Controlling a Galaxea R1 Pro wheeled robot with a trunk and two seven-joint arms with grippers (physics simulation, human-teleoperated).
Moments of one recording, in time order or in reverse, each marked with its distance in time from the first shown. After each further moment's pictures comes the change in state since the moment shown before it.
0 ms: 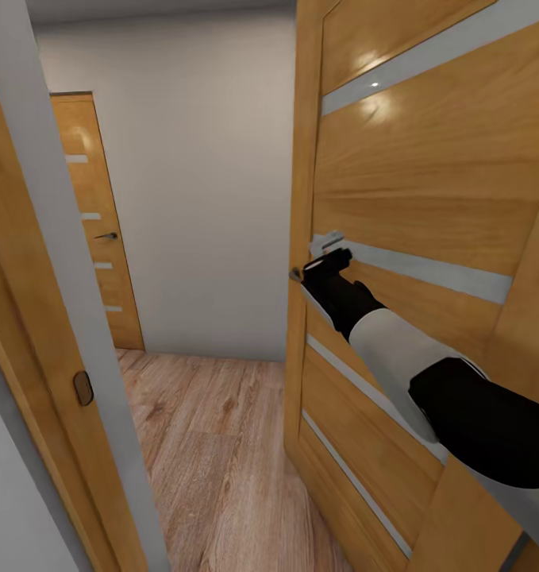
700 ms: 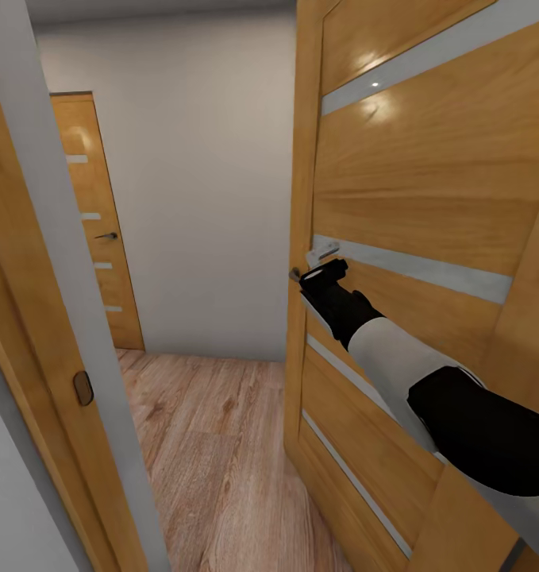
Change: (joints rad) left arm 0.000 0.000 0.006 0.000 0.003 0.000 0.001; right arm 0.039 0.000 0.001 -0.003 0.000 -0.004 0.043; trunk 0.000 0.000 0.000
